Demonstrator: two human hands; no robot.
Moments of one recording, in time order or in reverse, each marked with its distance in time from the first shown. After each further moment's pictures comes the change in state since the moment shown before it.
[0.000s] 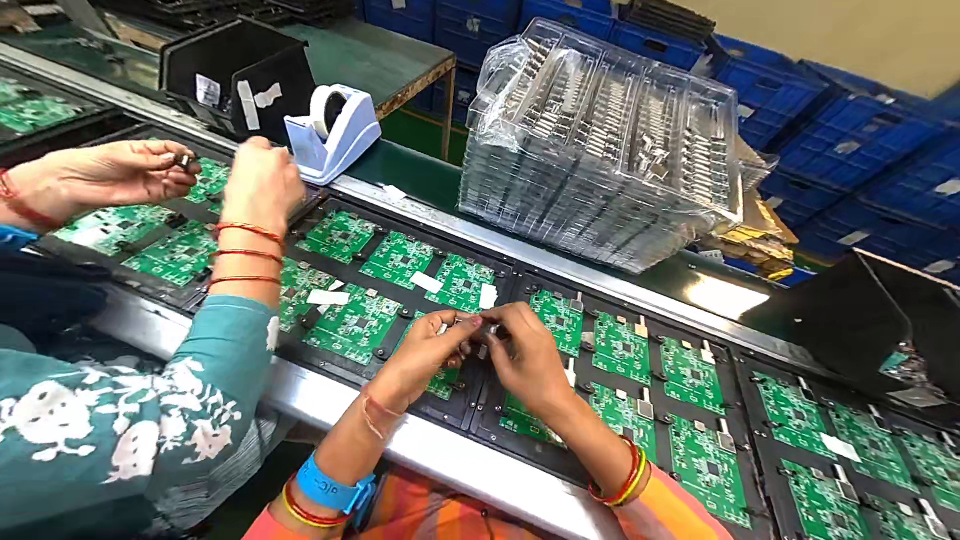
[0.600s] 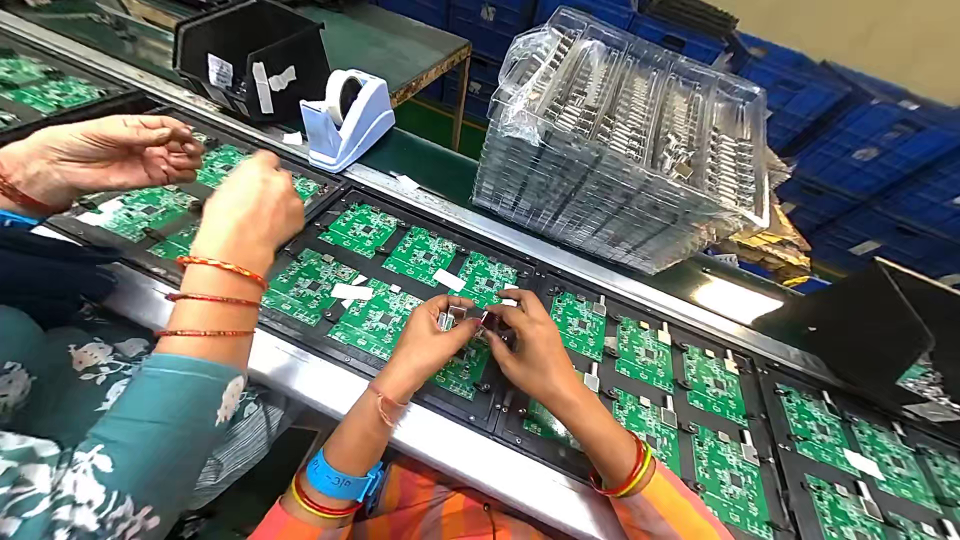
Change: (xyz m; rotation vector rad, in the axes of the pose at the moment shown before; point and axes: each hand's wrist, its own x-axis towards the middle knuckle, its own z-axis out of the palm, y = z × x) left_hand -0.008 -0.009 -0.016 0.324 0.122 0.182; right_hand 0.011 -0.005 0.004 -0.052 -0.118 0.028
